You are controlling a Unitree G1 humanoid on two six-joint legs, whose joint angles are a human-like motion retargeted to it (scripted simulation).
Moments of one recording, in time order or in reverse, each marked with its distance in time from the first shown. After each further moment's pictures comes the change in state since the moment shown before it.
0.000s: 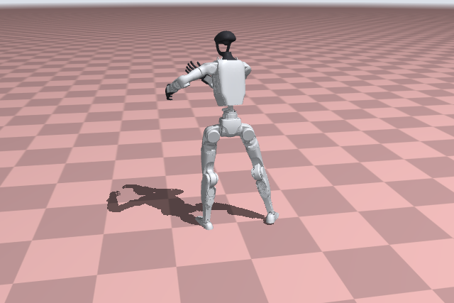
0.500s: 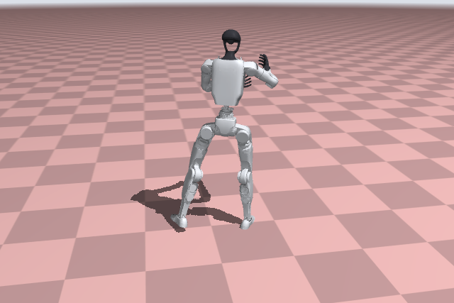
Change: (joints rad) left arm -0.489 -0.870 -0.300 0.151 -0.037 -0.060 0.196; right arm -0.064 -0.818 -0.264 0.149 0.255 -0.051 0.058; waist -0.490 -0.072 -0.032; left_leg 0.128 0.243 0.261 0.084 0.114 0.060; right_leg -0.035 0.259 0.202 -0.063 -0.130 0.038
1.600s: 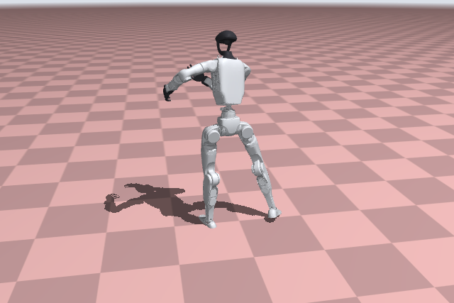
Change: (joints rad) left arm 0.716 0.926 0.383 -0.201 -0.145 0.031 -0.244; right arm 0.071 0.726 0.264 -0.125 -0.221 0.072 -0.011; waist 0.369 0.195 0.070; left_leg -0.122 -0.279 -0.350 -0.136 -0.088 -0.116; right_leg 0.066 -0.308 -0.298 0.139 0.238 -0.092
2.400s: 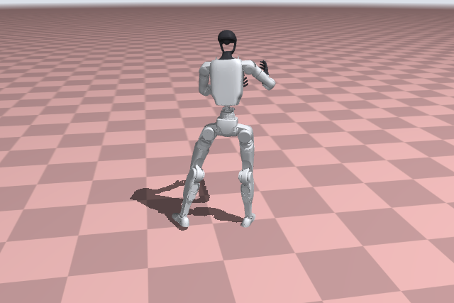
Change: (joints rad) left arm -0.676 -0.855 -0.351 0.111 0.105 -0.065 0.187; right arm 0.082 -0.612 -0.352 0.120 0.115 -0.117 -0.072; waist -0.326 -0.249 0.009; left_leg 0.102 0.345 0.395 0.167 0.089 0.062; right_leg -0.062 0.381 0.330 -0.224 -0.167 0.092
